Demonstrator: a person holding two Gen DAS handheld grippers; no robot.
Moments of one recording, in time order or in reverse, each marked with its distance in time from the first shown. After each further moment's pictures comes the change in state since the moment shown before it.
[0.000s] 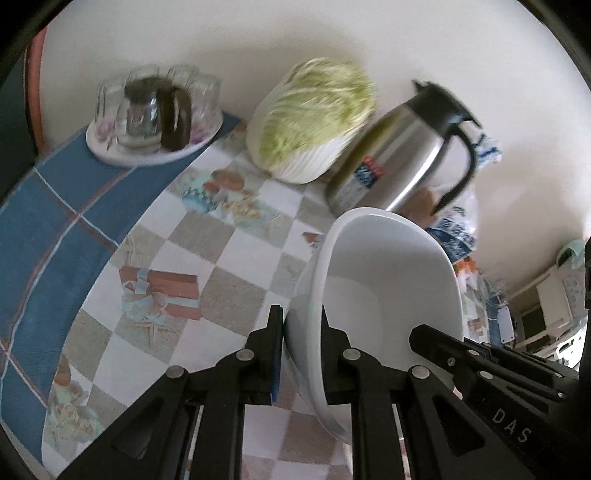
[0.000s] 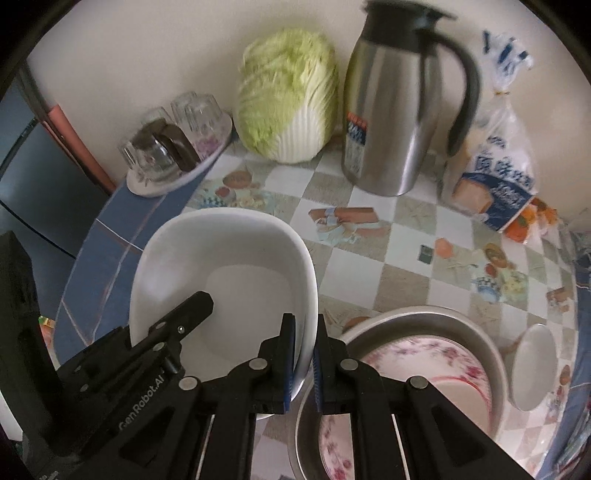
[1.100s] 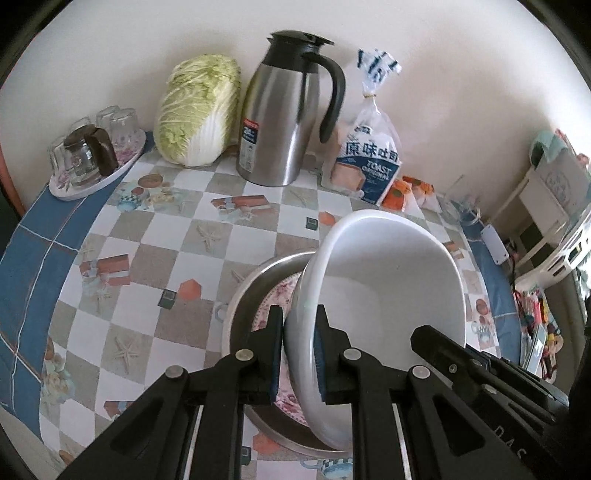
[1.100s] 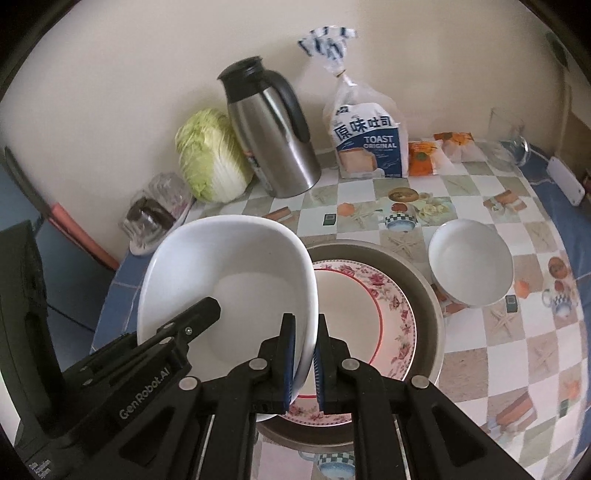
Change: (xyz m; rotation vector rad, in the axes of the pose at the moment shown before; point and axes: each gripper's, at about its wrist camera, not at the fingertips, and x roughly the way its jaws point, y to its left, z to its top) left arm -0.013 -0.122 -0.081 0.274 0.043 0.029; right arm -0.074 -0.123 -0.125 0.306 -0.224 0.094
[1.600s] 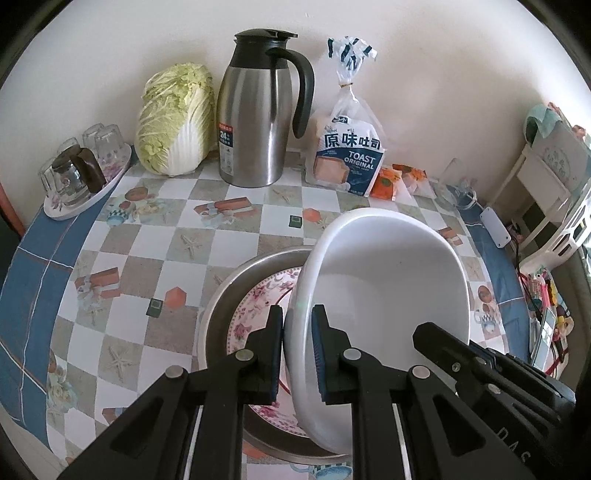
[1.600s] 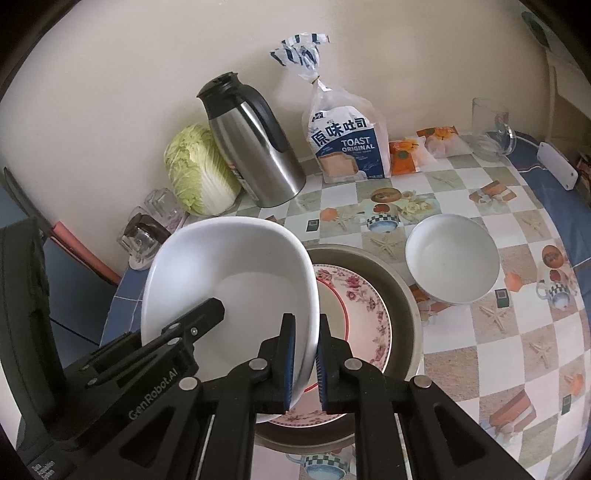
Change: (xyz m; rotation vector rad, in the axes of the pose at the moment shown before) left arm 0.006 -0.031 -0.001 0.074 0.008 0.034; right arm -0.009 -0.028 0.001 0.048 -0.024 0.016
